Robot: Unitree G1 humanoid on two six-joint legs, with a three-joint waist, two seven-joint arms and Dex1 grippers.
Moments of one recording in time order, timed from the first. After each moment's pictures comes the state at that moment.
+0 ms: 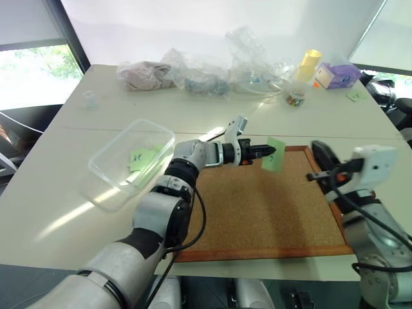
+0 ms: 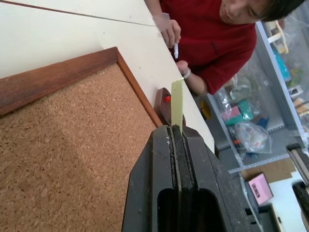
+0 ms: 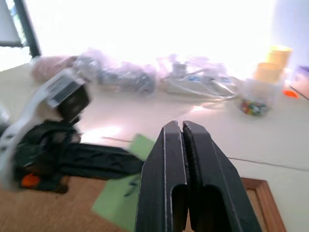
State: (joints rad) left arm -1.16 -0.14 0.18 0.95 -0.44 0.83 -0.74; right arm 0.04 -0.32 -0.46 -0.75 0.52 0.64 0.14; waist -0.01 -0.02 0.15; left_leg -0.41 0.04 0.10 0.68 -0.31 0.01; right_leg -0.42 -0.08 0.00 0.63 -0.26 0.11
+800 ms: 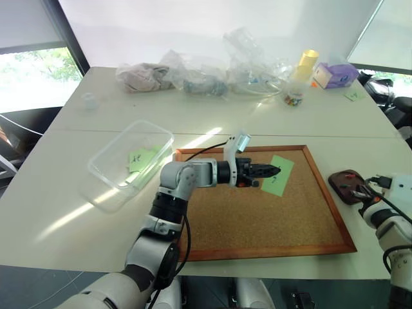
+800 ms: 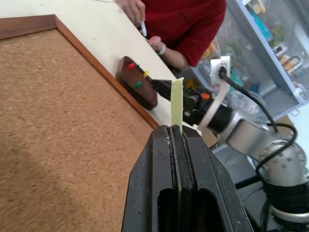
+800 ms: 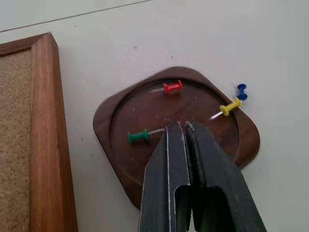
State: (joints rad) left arm -0.78 -0.13 -0.06 0.25 -0.53 1.06 -0.72; right arm 0.02 -0.49 -0.61 -0.19 0.47 0.72 0.15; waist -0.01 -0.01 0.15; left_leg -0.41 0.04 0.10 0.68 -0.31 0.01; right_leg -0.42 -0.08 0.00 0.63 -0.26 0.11
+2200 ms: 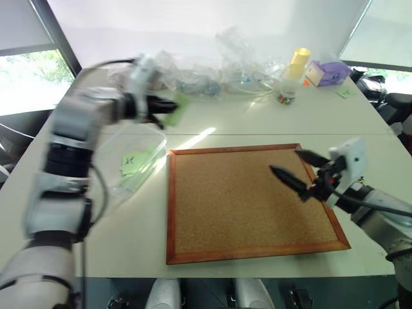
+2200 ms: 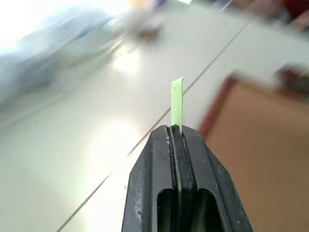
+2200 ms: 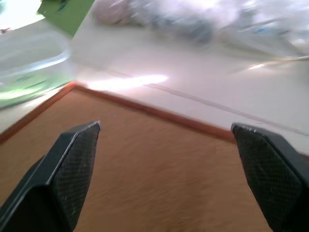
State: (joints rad) left arm -1.05 0.75 -0.13 0.26 -0.31 0.89 -0.90; right arm -0.02 -0.67 -0.35 -0.72 0.85 0.88 0.42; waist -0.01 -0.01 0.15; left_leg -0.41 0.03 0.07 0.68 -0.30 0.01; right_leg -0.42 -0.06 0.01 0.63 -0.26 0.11
